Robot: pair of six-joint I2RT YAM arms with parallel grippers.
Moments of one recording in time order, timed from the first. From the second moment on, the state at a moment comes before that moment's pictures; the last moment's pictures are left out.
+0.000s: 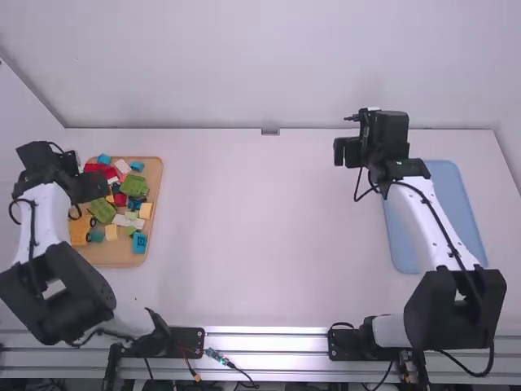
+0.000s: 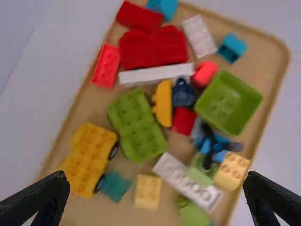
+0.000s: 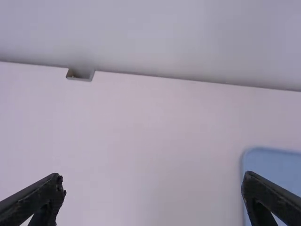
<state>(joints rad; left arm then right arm) 0.65 1.59 1.29 -0.70 0.05 0.18 0.07 1.53 1.24 -0.40 -0.10 -0.07</state>
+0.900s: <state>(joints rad) 0.86 1.98 1.60 -0.95 0.05 0.86 0.07 1.61 1.24 -0.37 -0.10 -0.11</state>
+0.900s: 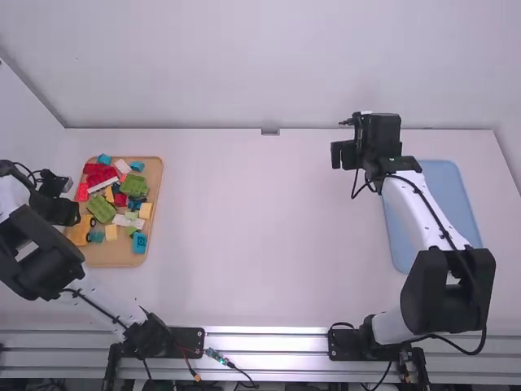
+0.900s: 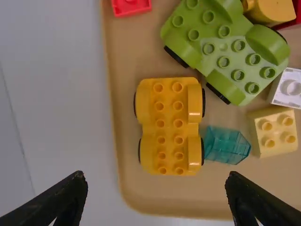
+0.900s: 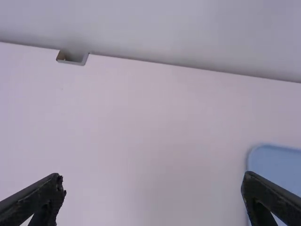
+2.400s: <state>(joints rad) 0.88 1.98 1.37 -0.71 0.01 0.81 0.07 1.61 1.24 -0.36 -0.10 -0.13</state>
